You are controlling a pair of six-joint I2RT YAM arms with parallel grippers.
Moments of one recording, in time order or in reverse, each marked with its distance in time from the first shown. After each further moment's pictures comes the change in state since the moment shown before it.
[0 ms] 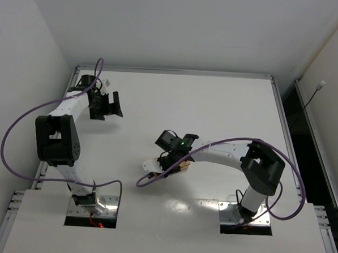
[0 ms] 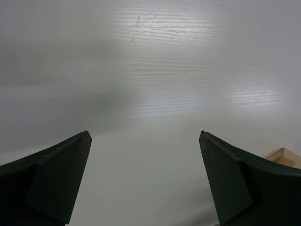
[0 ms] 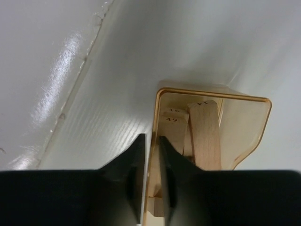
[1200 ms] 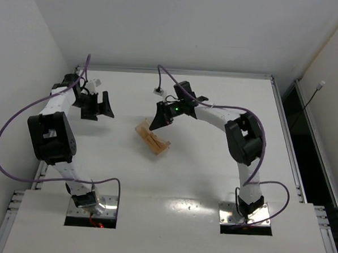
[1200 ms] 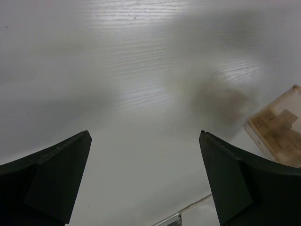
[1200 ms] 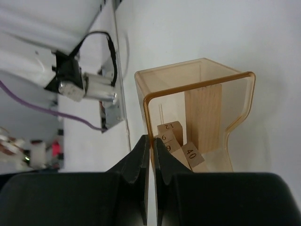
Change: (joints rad) left arm 0.146 0.040 0.104 -0.189 0.204 0.226; right arm -0.438 0.334 0.440 0.338 -0.583 1.168
